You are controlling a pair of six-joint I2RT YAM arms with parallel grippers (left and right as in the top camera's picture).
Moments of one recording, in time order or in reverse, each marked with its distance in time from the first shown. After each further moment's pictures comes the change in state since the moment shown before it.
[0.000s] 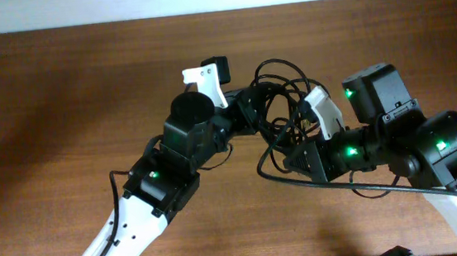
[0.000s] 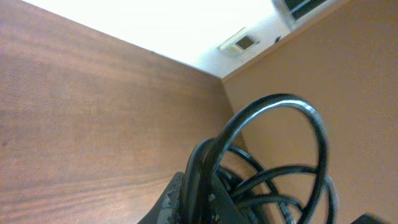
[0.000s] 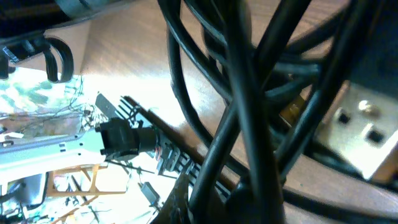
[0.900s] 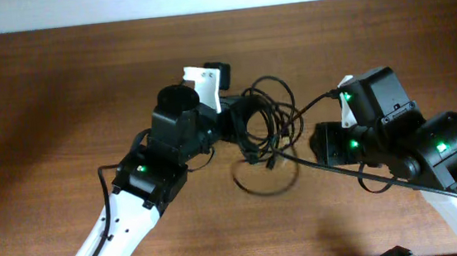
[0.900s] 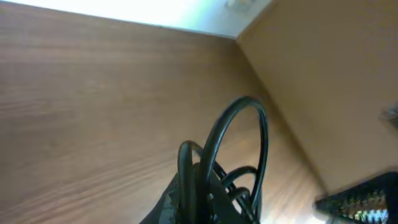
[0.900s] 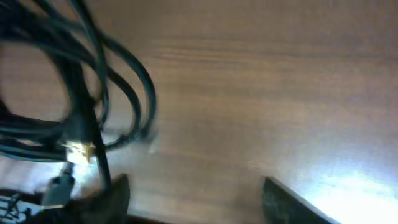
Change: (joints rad) left arm 0.099 0.001 -0.003 -0.147 0.193 0.320; right arm 0.010 0.000 0.010 -0.018 0.557 0.220
